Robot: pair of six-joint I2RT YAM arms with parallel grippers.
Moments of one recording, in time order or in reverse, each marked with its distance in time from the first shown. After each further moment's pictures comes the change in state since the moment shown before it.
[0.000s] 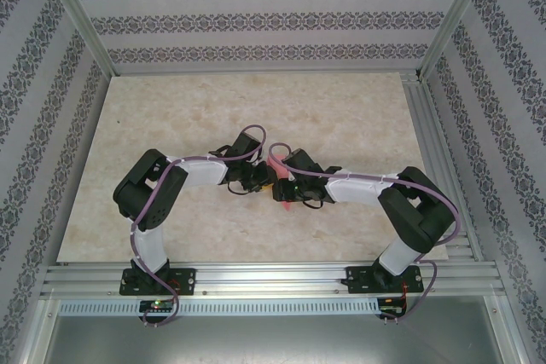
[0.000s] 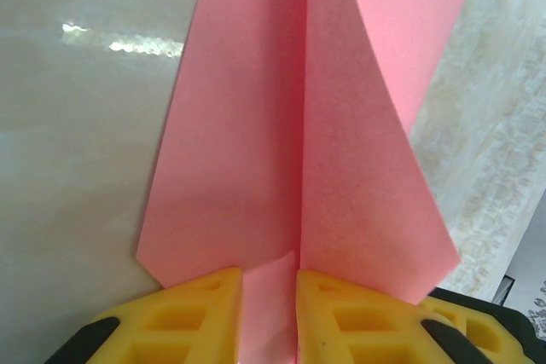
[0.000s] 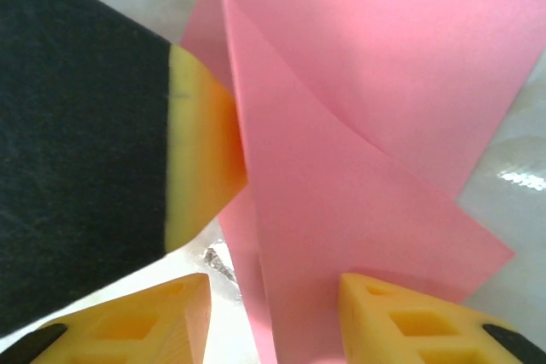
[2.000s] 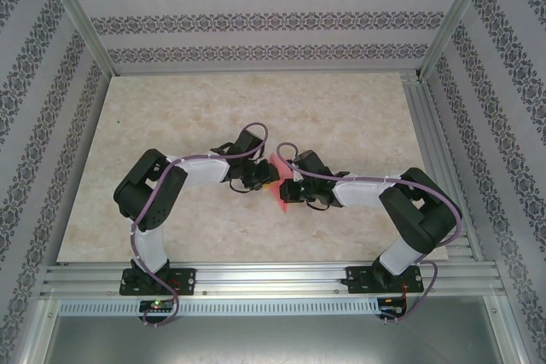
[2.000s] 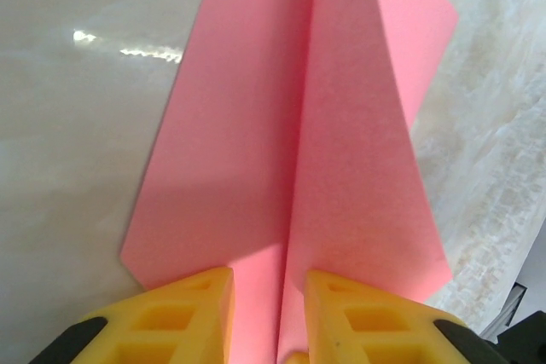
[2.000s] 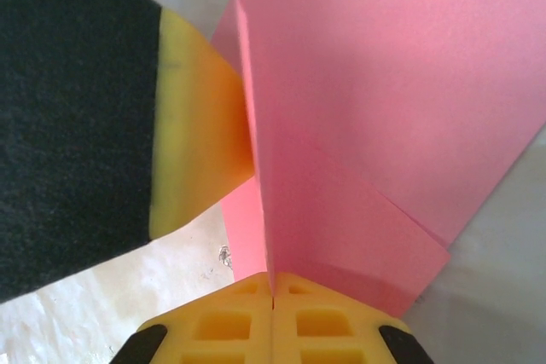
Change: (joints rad) left arm -0.013 0.002 0.048 -0.064 -0.035 0.011; right arm -0.060 -0.018 -0.111 0.199 -0.148 -0.007
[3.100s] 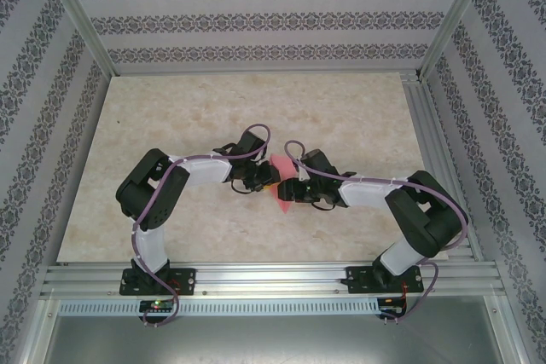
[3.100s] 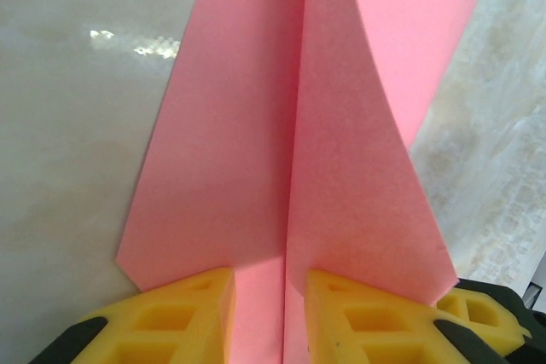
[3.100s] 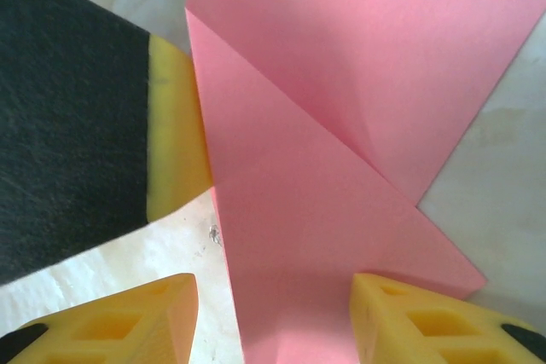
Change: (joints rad) left arm -0.012 0.011 0.010 -0.020 -0.011 0.008; right arm -0.042 -0.037 -0.030 -0.010 -0.056 0.020
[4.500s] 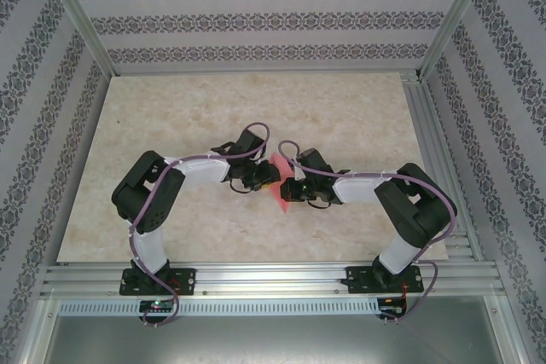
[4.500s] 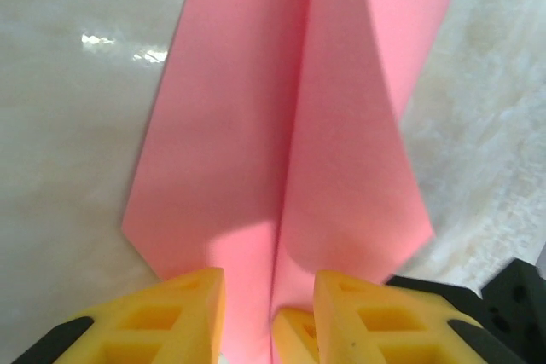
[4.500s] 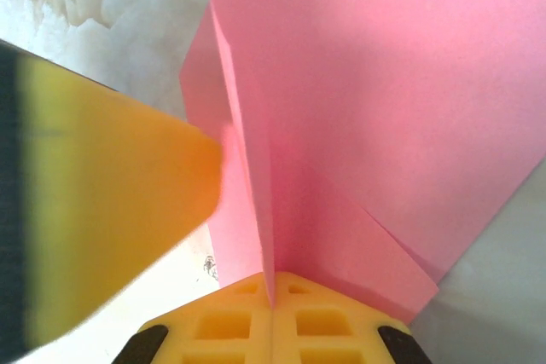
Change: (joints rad) left arm 0.002 -0.046 0.001 -0.036 -0.008 0.024; right arm -0.005 0.082 0.030 0.039 -0.023 -0.030
